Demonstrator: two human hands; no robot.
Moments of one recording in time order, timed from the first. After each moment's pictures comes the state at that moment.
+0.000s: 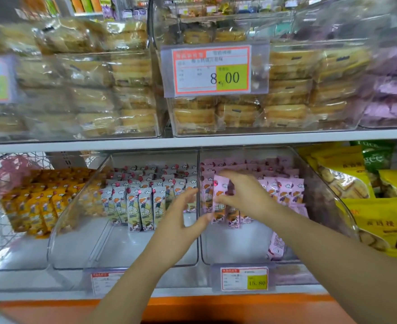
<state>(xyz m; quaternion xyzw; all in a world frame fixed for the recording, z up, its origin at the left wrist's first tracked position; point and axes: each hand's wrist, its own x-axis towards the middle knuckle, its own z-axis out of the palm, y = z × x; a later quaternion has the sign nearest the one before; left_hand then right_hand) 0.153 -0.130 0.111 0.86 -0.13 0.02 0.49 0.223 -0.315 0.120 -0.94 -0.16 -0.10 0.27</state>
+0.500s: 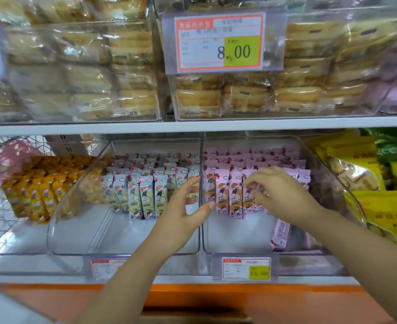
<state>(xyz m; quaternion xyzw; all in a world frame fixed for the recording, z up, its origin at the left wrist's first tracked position) 0.157 -0.131 0.106 0.84 -0.10 -0.01 0.53 0.201 -0.364 0.112 -0.96 -0.18 -0.13 0.16</state>
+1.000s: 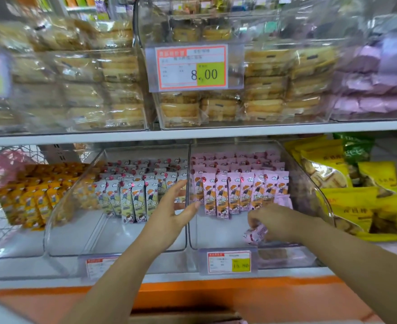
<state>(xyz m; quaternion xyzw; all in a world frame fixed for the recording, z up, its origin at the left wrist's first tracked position) 0.150 -0.135 0.114 0.85 -0.09 -0.02 0.52 0.179 -0.395 0.091 -0.96 -0.20 0.18 0.01</state>
